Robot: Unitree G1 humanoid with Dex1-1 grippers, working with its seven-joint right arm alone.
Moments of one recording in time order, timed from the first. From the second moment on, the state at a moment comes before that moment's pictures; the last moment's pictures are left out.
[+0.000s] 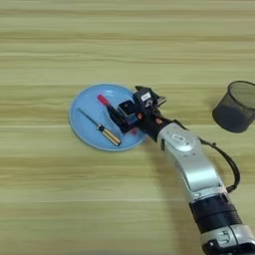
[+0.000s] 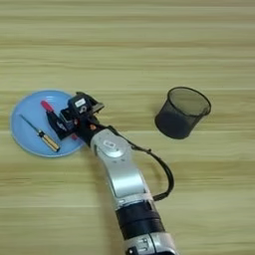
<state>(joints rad) -0.18 -0.14 0.12 0.09 -0.02 0.12 0.38</state>
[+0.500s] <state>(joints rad) -0.08 -0.08 0.20 -0.03 0.04 0.21 0.43</state>
